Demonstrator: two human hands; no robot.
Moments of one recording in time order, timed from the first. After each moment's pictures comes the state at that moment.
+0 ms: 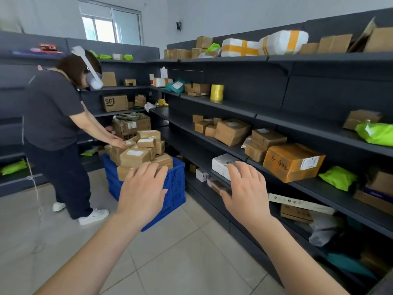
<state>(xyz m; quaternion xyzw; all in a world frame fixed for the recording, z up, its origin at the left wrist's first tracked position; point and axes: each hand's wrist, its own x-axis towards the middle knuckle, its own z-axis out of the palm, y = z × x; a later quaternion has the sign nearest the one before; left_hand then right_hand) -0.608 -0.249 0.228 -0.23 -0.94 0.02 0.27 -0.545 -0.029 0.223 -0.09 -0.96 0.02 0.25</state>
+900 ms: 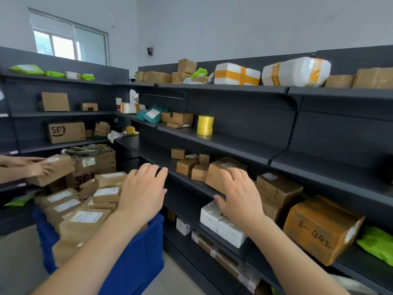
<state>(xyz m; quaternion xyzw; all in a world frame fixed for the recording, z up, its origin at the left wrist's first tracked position) -1.037 -0.162 0.265 -0.28 -0.91 -0.02 0.31 -0.944 0.040 0.264 -0.12 -0.96 -0.04 0.25</state>
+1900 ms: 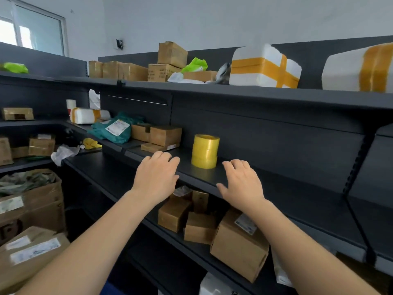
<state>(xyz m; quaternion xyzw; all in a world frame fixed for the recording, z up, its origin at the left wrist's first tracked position) -1.515 0.068 0.312 -0.39 -0.86 -0.08 0.32 -1.398 0.246 0.309 -0.19 -0.95 -0.08 0.25</state>
